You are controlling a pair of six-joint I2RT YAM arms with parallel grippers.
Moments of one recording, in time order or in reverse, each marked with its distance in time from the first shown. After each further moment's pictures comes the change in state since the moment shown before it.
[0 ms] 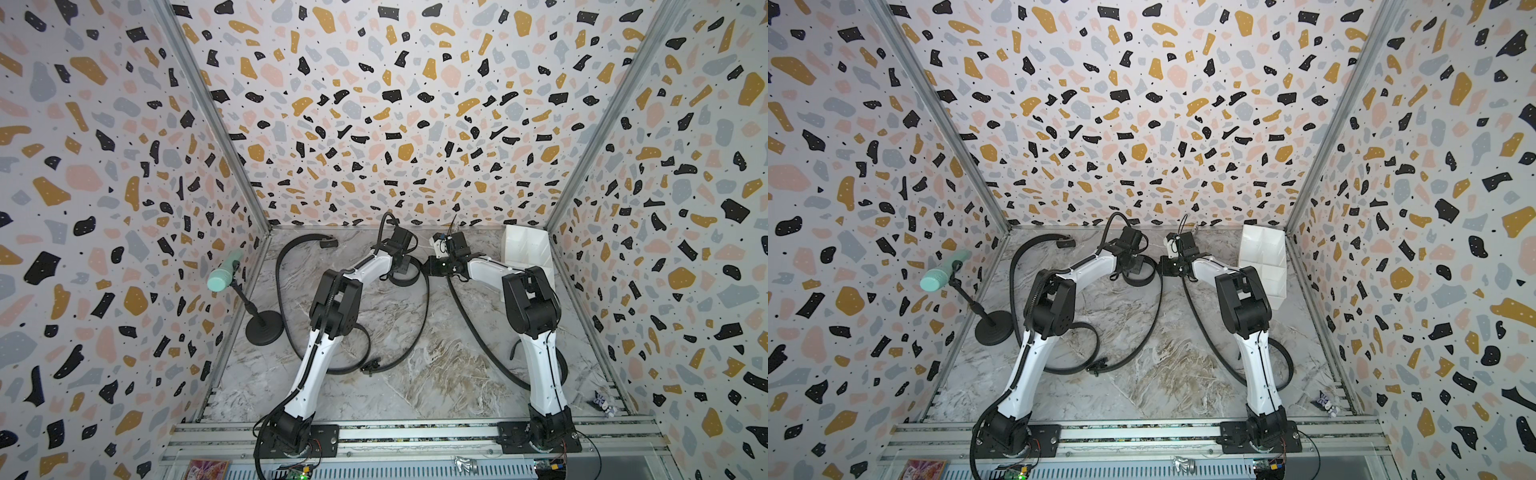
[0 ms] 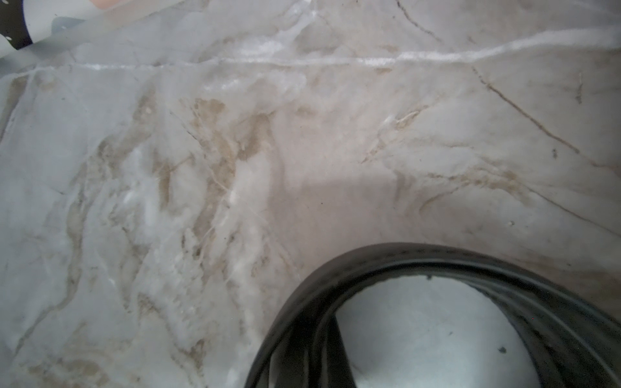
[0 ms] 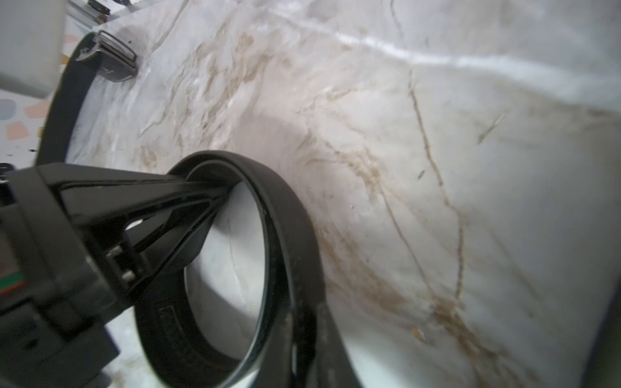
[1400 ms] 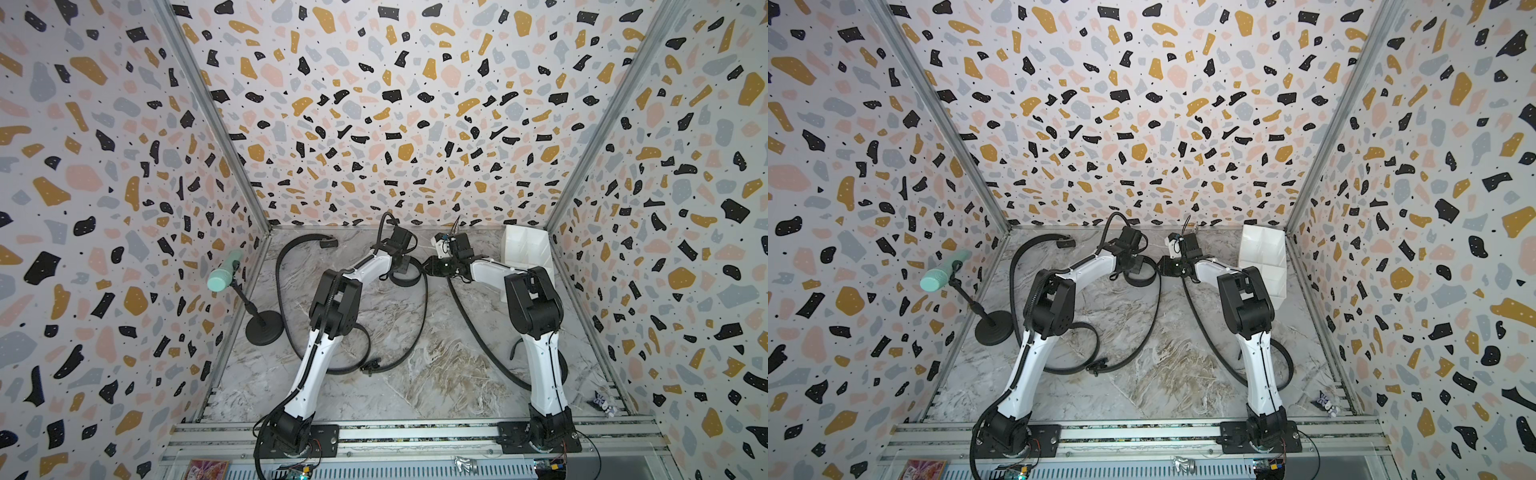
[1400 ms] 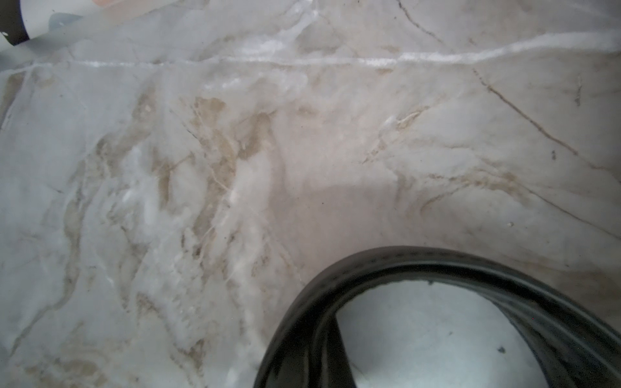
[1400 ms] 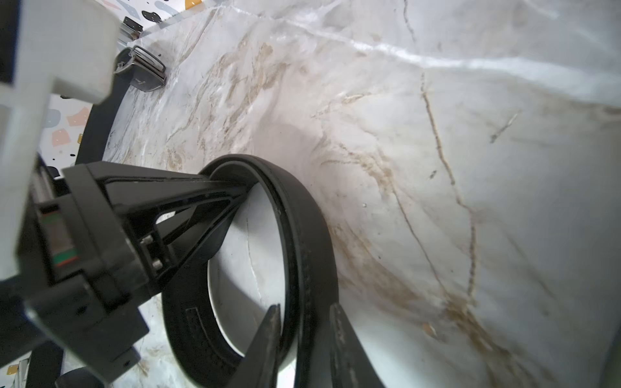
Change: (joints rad) left arm 0.003 -0.001 -0.001 -0.001 0.007 -0.007; right arm -0.018 -0.022 -0.056 0.080 -0.091 0.028
